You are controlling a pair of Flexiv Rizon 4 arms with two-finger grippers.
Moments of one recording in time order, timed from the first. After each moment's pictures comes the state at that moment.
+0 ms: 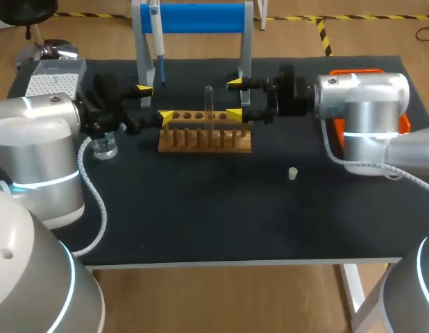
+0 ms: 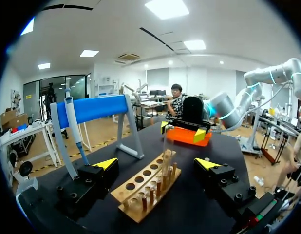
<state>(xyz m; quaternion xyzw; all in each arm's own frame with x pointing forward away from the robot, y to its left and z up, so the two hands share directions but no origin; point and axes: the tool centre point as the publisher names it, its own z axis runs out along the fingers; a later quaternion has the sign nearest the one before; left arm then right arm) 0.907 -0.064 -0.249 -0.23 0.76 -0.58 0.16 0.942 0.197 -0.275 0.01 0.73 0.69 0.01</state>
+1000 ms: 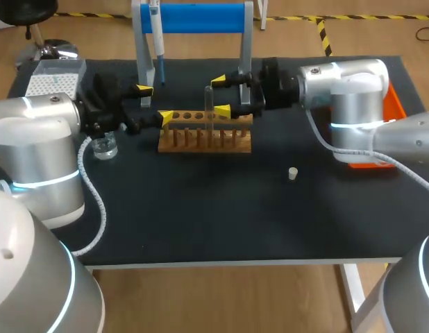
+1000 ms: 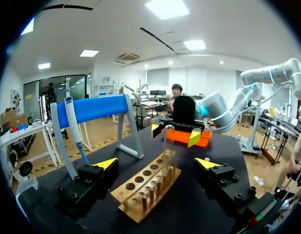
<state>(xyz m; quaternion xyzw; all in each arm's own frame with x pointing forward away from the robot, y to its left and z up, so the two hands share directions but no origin) 0.907 -0.064 -0.248 -0.23 0.76 -0.58 0.16 0.945 0.230 -0.272 -0.03 0.72 0.69 -0.03</state>
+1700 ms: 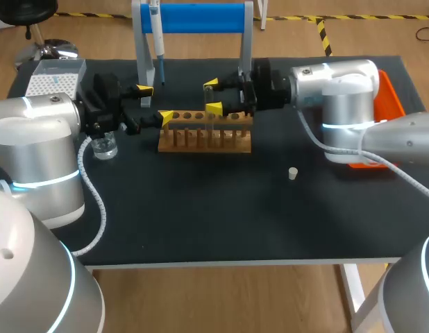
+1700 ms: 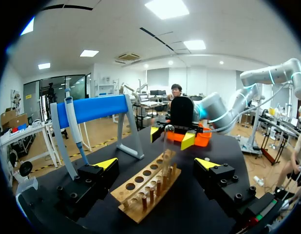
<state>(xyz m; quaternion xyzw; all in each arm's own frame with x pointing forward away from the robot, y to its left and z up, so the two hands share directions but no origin) 0.907 -0.064 -0.248 -0.23 0.76 -0.58 0.16 0.945 0.246 -0.273 -0.03 0.72 0.69 -0.04</state>
